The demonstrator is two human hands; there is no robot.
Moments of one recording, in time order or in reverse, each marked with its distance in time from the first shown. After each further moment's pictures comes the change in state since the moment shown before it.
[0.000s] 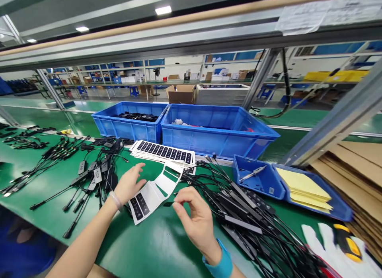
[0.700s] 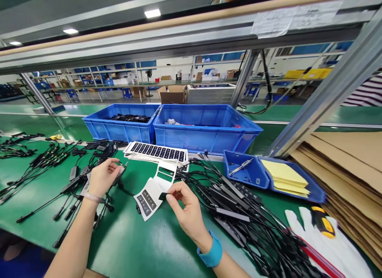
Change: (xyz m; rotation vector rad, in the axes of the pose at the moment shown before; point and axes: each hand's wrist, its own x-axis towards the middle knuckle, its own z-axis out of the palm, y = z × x) left_hand 0.007 -0.043 -0.039 0.323 0.209 -0.115; right_hand 0.002 0.007 0.003 0.062 -0.008 0.210
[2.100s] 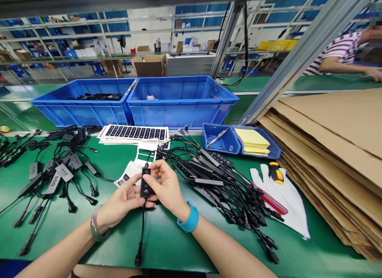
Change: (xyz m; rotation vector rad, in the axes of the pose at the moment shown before) left_hand -0.091 0.112 0.034 -1.725 -1.040 -0.153; right_hand -0.004 0.006 0.008 0.199 0.116 0.296
